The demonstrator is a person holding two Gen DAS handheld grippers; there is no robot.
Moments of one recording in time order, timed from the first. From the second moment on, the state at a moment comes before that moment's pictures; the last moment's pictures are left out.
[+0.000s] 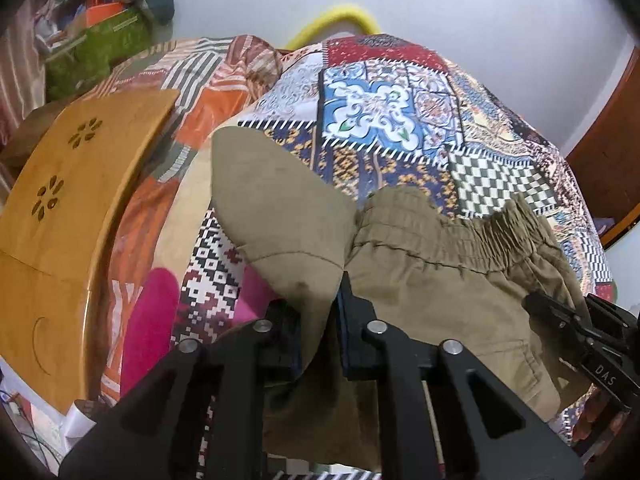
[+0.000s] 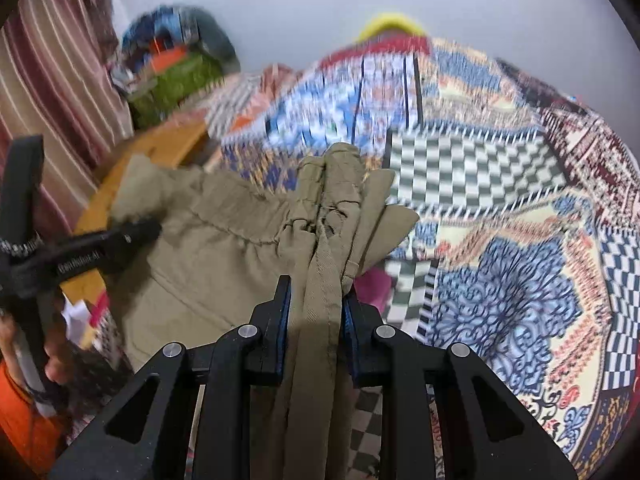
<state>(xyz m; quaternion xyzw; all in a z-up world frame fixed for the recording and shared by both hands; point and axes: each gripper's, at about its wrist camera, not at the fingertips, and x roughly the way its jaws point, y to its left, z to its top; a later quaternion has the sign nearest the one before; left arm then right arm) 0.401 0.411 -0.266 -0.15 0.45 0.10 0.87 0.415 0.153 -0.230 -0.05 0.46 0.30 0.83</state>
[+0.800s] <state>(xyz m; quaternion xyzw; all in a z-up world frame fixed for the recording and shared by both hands) 0.354 0.457 -0.295 -0.13 0.50 0.20 0.83 0.390 0.158 -0.243 -0.16 0.47 0.32 0.81</state>
